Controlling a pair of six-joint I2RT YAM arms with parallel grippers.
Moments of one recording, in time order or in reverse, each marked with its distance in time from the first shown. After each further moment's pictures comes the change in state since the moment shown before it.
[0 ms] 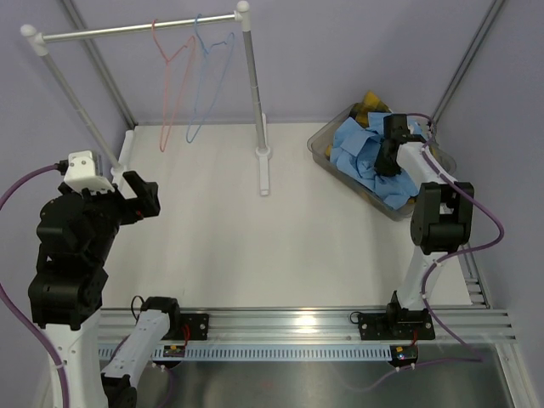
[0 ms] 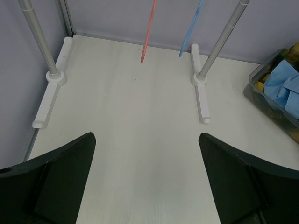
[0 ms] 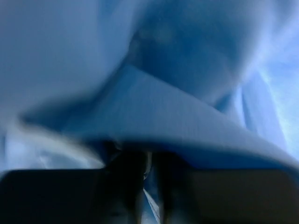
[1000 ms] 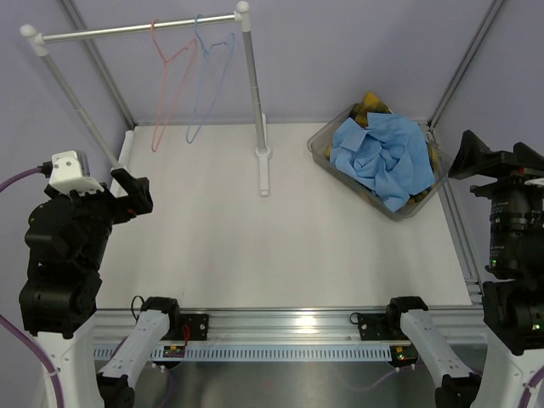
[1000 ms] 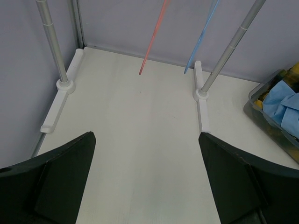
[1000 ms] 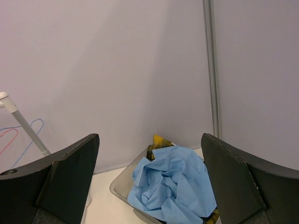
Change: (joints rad) left arm -0.019 0.002 0.064 0.000 -0.077 -0.027; right arm 0.038 -1.210 0.072 0.090 0.011 -0.174
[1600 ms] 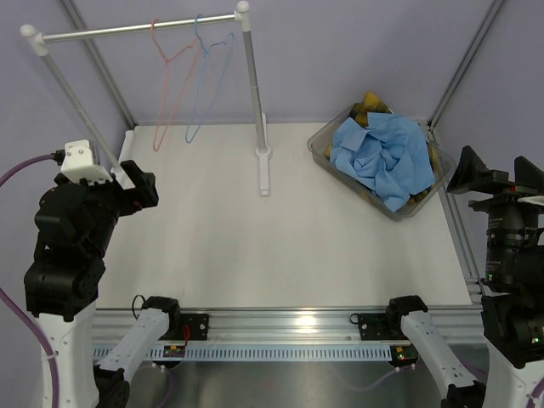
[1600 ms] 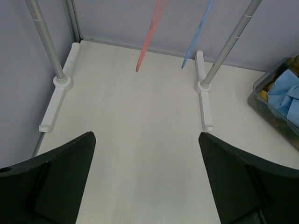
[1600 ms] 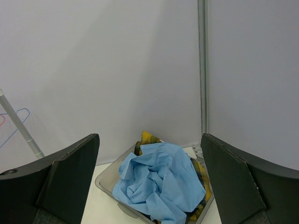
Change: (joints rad) left arm -0.051 0.060 0.008 -0.001 -0.030 0.014; right arm 0.092 -0.127 -0.143 0.043 0.079 -0.112
